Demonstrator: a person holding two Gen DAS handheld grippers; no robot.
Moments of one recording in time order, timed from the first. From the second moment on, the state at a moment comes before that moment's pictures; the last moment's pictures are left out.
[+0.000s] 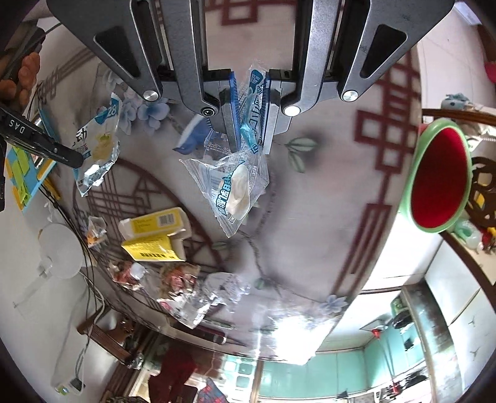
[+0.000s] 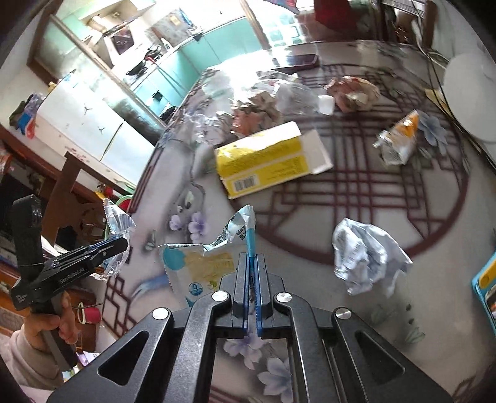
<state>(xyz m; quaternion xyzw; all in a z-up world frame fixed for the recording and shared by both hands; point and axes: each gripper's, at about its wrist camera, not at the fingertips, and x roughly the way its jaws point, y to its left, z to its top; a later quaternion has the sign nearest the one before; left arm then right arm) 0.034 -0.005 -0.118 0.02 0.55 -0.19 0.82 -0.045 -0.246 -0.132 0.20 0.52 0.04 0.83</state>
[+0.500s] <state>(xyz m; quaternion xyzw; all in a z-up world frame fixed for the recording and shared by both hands) 0.043 0.034 -0.123 0.00 0.55 -0.18 0.82 -0.024 -0.206 -0.117 0.17 0.51 0.06 0.84</state>
